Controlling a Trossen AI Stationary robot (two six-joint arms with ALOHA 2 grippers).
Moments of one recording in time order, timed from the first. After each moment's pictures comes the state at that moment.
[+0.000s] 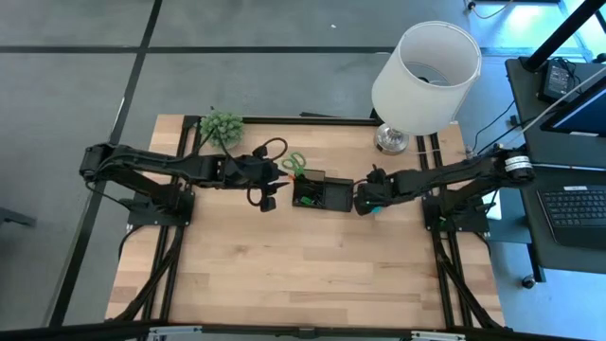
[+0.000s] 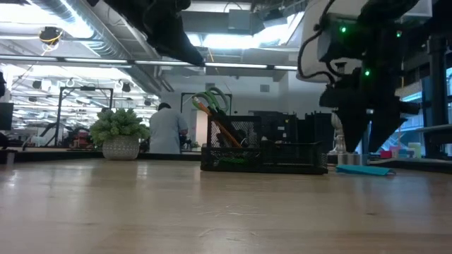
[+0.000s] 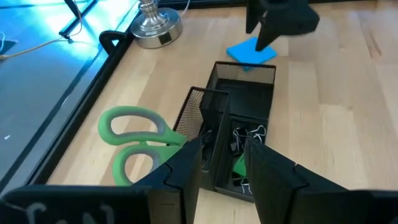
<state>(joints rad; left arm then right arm) 0.02 1.26 0.89 -0.22 -0.27 -0.01 0.02 1.40 0.75 -0.78 0.29 1.17</state>
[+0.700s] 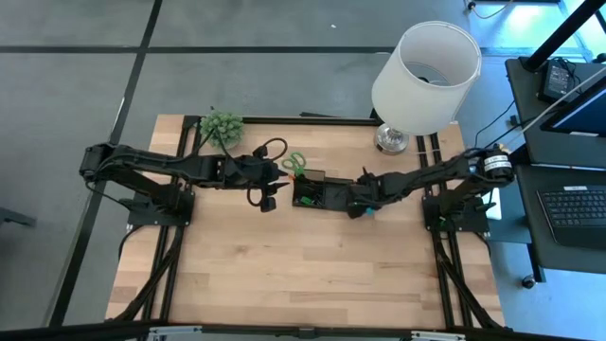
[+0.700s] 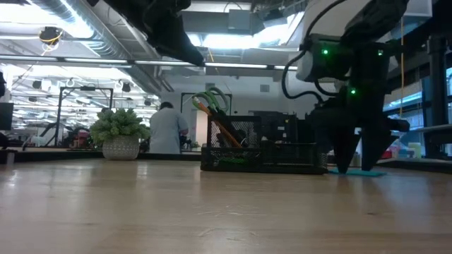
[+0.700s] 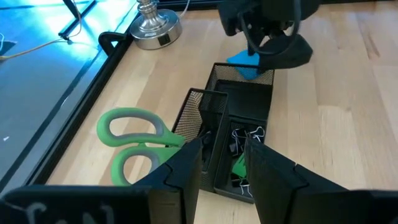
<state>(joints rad) 0.02 1.26 0.89 -0.21 -0.27 -0.01 0.00 1.61 0.75 -0.65 0.17 1.17</state>
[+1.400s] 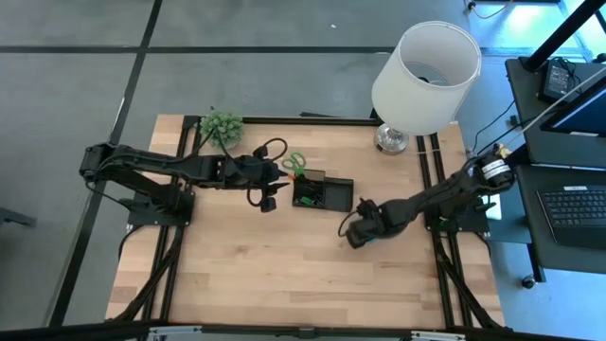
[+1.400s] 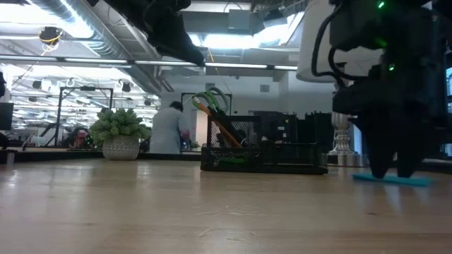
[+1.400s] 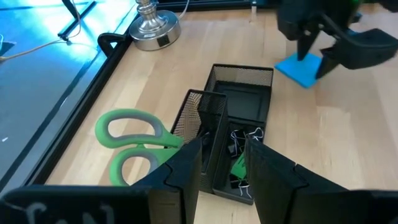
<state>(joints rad) 0.02 1.26 0.89 -0.21 -0.27 -0.01 0.32 1.62 0.81 -0.66 0.10 1.42</state>
